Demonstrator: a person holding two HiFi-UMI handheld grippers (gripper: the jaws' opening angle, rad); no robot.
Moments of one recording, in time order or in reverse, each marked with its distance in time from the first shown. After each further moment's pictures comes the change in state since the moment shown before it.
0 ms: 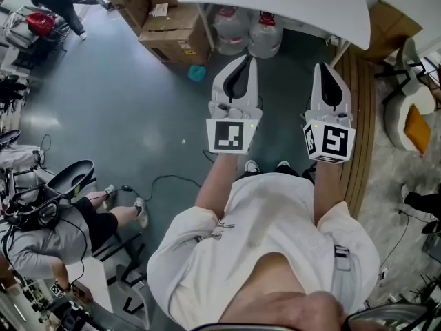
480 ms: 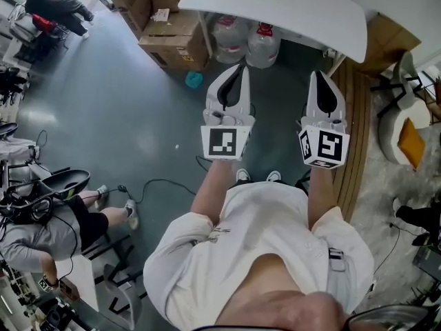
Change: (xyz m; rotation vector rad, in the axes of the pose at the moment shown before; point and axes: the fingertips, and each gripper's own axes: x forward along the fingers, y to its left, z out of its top) left arm 0.008 -0.008 -0.002 0.004 0.006 0.058; right arm 0.005 -0.026 -0.003 0.033 -0.001 0.019
